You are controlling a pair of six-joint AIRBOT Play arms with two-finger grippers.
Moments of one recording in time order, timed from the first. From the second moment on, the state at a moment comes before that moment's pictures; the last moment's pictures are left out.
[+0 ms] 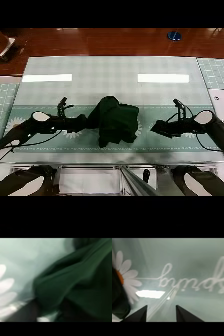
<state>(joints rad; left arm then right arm) -0.20 -1.19 0.44 0.46 -0.76 -1.22 0.00 -1.00 0.46 -0.95 1.03 1.47</state>
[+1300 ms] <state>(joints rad) -0.02 -1.09 1.14 0.36 -0.93 -1.14 0.16 -1.10 1.45 -1.17 1.22 1.47</state>
